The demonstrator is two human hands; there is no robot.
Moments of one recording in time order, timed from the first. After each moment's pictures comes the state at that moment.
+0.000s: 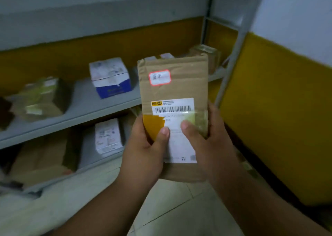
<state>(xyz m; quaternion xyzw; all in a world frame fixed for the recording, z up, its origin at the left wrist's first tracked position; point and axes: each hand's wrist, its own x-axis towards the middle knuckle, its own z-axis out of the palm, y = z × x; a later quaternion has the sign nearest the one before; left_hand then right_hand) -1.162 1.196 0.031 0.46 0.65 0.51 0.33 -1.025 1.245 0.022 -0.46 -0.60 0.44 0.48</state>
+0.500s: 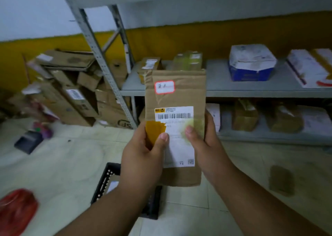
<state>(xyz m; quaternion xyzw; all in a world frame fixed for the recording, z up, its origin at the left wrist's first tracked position) -1.475 0.873 0.030 0.26 0.80 0.53 0.11 -1.394 1.004 -0.020 -0.20 -0.59 0.71 0.31</state>
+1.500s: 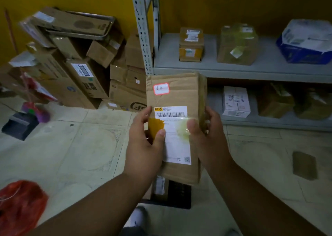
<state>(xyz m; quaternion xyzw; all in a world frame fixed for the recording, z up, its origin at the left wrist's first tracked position) -1.774 0.710 -0.081 0.25 0.78 0.55 0.17 -1.674 0.830 -0.086 -0.37 -0.66 0.58 0.30</state>
